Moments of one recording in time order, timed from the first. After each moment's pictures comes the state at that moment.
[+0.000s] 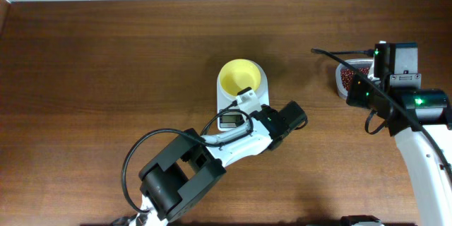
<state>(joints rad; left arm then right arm) -0.93 2.05 1.30 -0.57 -0.65 -1.36 0.03 1.29 1.29 -1.01 0.16 0.20</state>
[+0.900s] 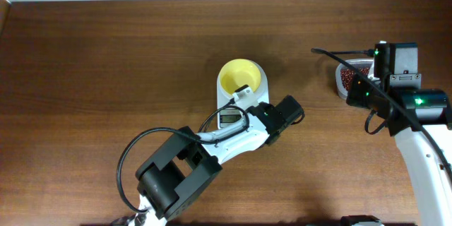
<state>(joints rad) -0.90 2.05 1.31 -0.58 -0.57 -1.36 0.03 1.29 1.29 -1.01 0.16 0.21</state>
